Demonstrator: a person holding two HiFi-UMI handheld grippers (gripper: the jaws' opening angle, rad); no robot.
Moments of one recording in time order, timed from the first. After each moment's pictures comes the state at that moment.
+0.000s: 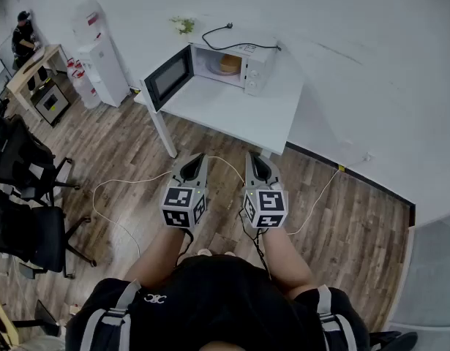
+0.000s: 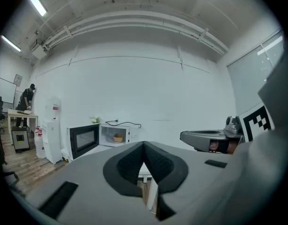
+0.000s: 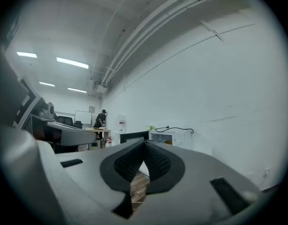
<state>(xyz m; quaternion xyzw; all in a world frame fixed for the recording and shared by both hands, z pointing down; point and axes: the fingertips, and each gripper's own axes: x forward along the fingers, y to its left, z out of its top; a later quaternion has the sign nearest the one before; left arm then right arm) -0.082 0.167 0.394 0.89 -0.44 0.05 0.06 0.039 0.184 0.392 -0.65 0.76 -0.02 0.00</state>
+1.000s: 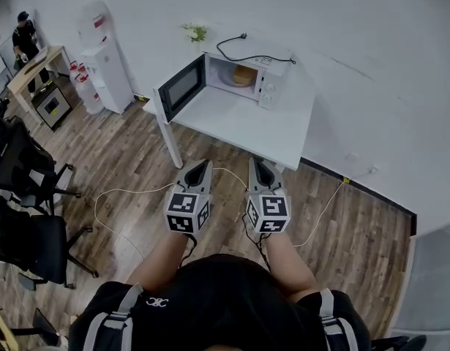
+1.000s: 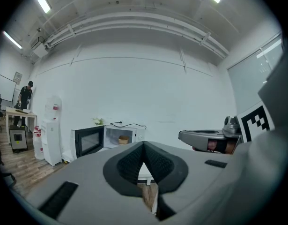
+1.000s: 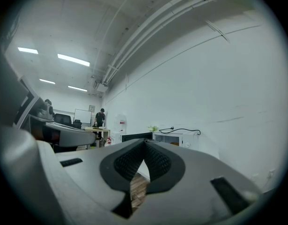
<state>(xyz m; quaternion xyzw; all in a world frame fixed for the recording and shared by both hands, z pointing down) -0.145 0.103 0.406 0.90 -0.43 0.04 0.06 -0.026 0.118 0.400 -0.65 0.76 -0.01 0.00</state>
